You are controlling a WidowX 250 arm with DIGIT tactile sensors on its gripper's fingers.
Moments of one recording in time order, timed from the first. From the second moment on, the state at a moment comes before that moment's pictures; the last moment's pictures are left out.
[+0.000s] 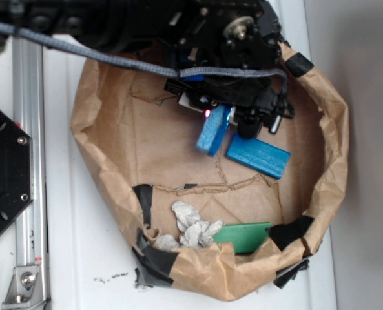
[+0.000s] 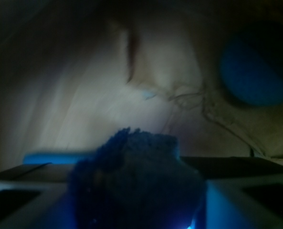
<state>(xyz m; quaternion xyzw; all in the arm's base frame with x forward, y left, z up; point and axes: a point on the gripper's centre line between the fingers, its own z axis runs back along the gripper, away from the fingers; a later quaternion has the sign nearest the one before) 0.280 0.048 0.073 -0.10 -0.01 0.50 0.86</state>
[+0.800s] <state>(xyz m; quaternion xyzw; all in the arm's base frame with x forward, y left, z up) 0.261 0.012 0.188 -0.11 -0.04 0.07 0.99</state>
